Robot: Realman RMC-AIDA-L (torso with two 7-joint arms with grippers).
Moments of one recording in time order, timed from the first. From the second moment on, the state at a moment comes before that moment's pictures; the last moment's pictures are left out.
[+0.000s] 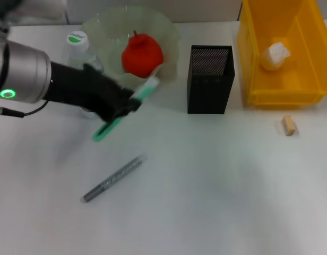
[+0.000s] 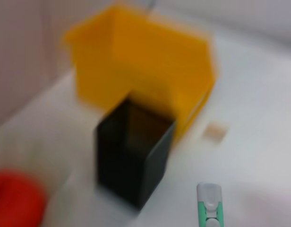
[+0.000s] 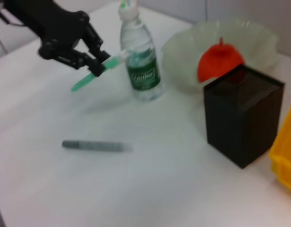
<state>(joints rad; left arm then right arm) -0.40 -2.07 1.34 1.64 2.20 1.52 -2.31 0.30 2.07 -0.60 -1.63 -2.18 -2.07 1.96</state>
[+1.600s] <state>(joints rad) -0.72 -2.08 1.78 0.83 0.96 0.51 -1.44 0.22 2.08 -0.26 -1.54 -2.10 -2.14 1.79</state>
